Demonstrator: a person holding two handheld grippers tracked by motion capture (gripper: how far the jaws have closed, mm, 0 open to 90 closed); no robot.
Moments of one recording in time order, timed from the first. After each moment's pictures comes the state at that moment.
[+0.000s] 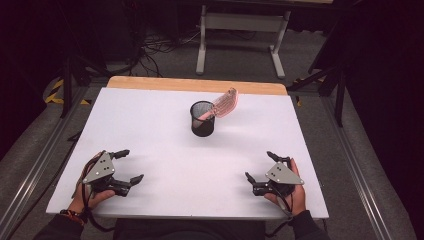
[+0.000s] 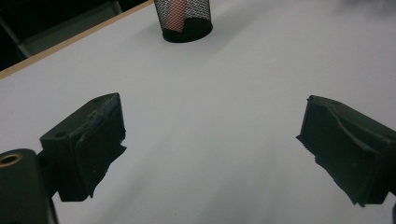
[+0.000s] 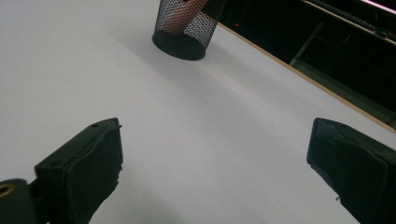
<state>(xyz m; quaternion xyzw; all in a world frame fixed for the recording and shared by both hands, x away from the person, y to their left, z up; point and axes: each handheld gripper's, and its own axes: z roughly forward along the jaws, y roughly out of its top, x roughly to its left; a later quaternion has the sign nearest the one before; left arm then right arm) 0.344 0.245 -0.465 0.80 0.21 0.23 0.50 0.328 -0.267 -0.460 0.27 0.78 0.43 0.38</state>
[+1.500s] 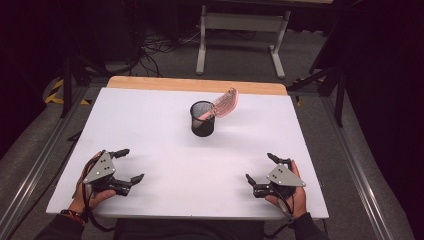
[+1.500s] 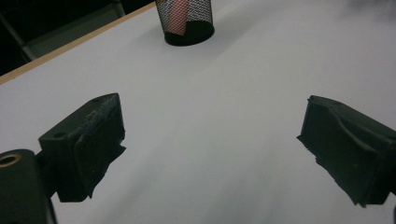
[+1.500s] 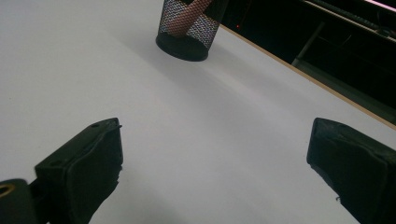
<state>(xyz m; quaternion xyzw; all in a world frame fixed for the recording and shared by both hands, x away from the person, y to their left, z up) 0.343 0.243 -0.464 0.80 0.21 0.23 0.50 0.323 -0.268 -0.460 0.27 0.78 0.43 0.37</state>
